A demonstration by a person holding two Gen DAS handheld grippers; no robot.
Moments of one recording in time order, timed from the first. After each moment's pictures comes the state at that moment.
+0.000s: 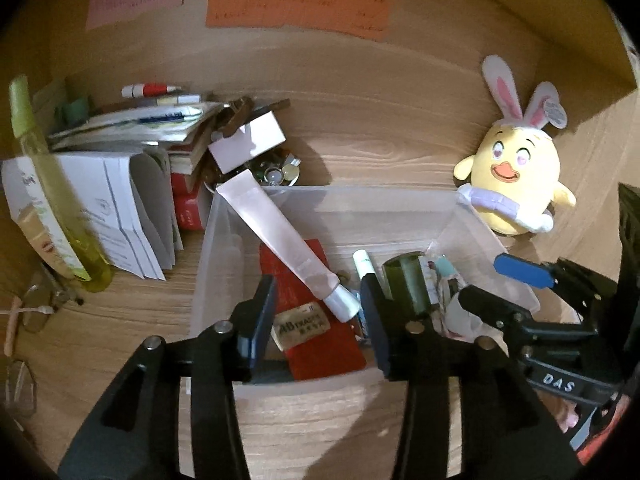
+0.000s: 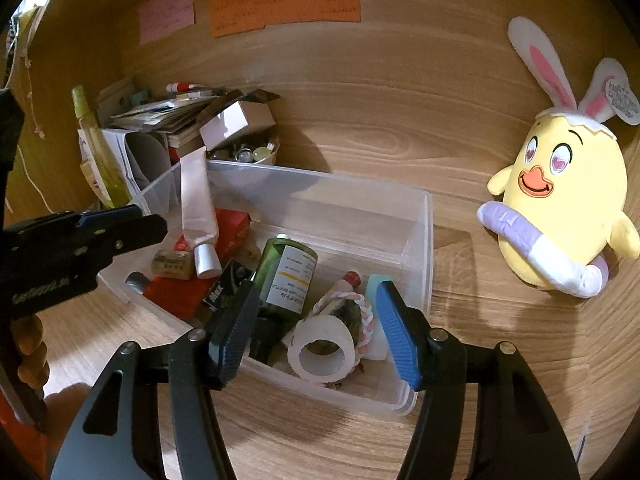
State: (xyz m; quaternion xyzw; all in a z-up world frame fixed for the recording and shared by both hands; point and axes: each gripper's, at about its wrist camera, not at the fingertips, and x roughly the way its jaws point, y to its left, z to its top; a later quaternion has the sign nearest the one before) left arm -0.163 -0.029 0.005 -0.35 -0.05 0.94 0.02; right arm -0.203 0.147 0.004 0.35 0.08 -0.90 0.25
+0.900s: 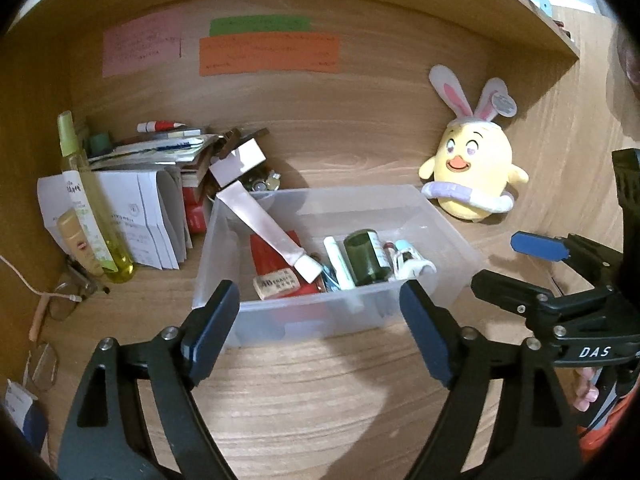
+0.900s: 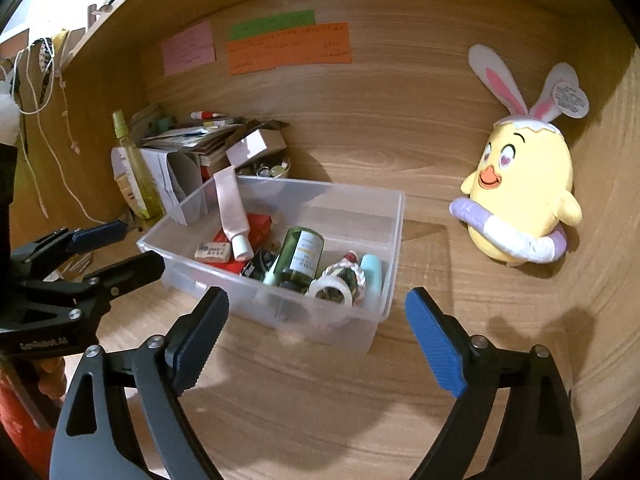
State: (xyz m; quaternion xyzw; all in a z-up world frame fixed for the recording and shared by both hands) left arm -0.084 0.003 0.022 -0.30 -0.02 0.95 0.03; right arm -0.136 0.186 0.033 0.32 0.05 -0.91 0.25
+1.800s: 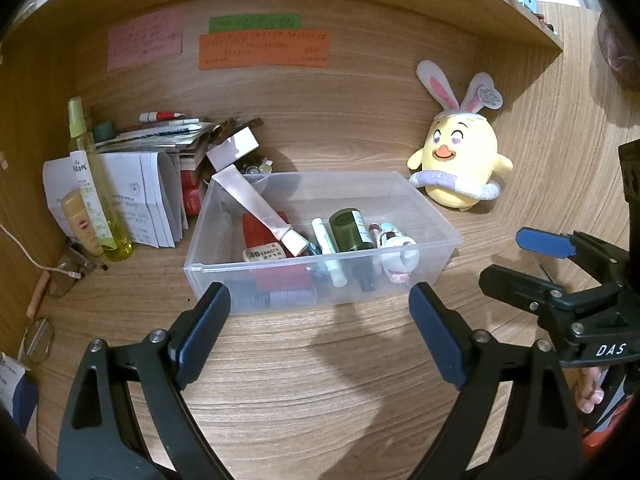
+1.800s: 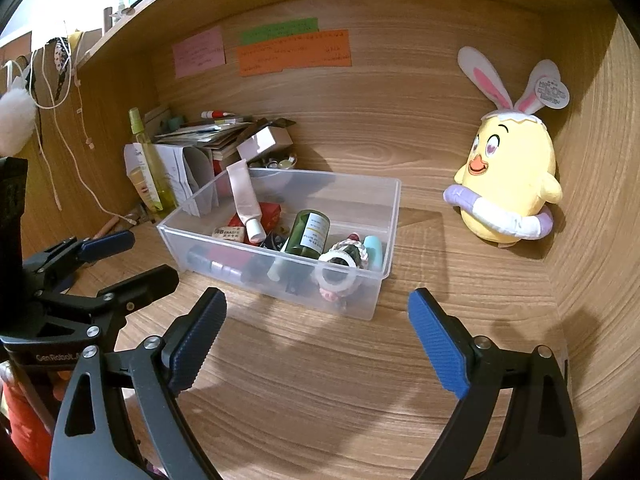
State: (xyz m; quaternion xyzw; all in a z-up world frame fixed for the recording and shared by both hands) left arm -0.056 0.013 0.014 -0.30 -0.02 0.95 0.03; right arm -0.105 0.198 0.035 0.31 0.05 -0.91 0.26
